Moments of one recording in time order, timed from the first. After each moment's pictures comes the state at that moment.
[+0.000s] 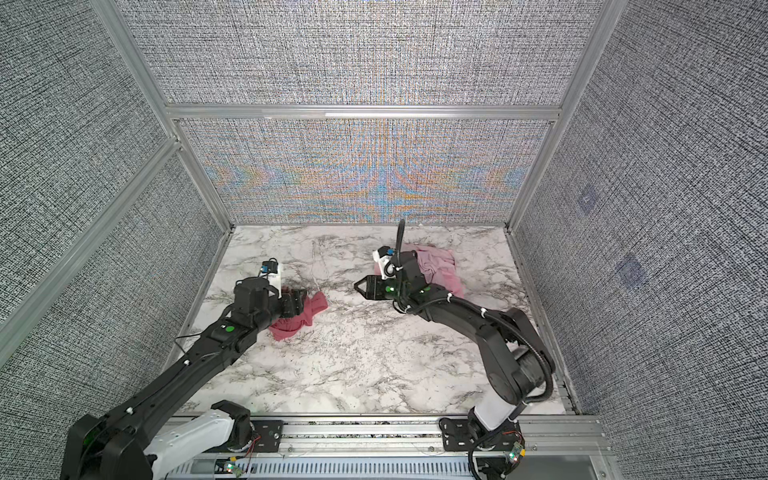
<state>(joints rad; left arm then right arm) -0.43 1.11 0.66 -0.15 -0.03 -0.32 0.55 1.59 0.96 0.08 -0.42 0.55</state>
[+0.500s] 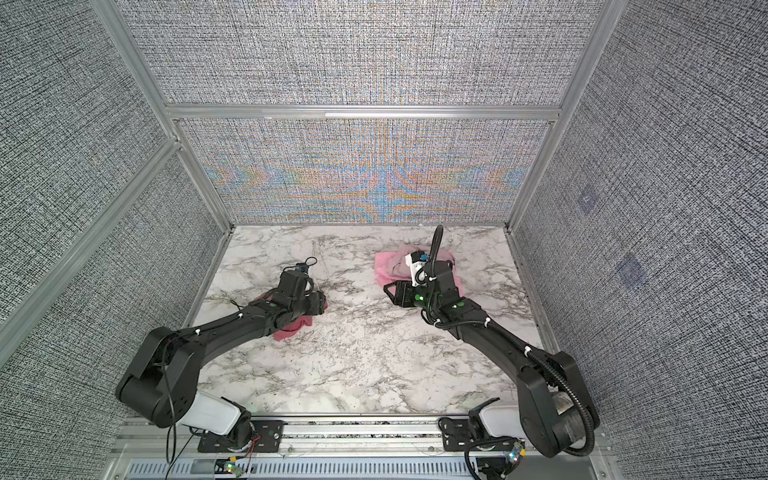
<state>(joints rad) -0.49 1.54 0.80 -0.11 -0.11 -0.36 0.42 1.32 0.79 -0.01 -0.37 0.49</state>
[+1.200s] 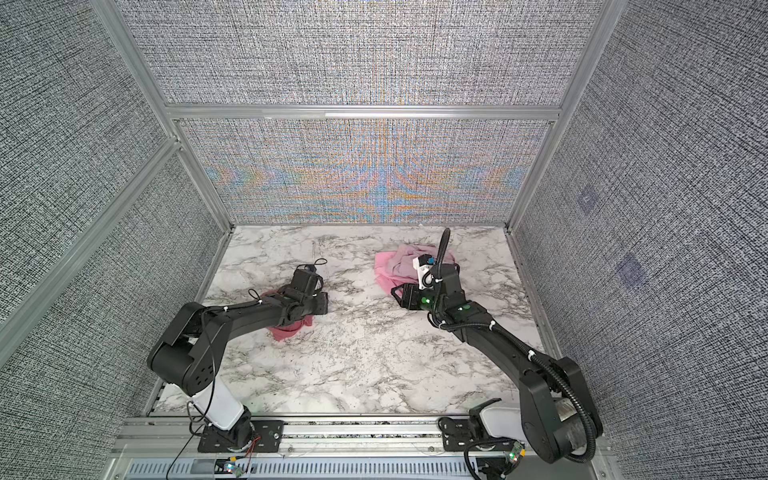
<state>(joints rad) -0.49 1.73 0.88 -0.10 -0.11 -0.37 0.38 1.31 0.77 -0.03 -0.38 0.47</state>
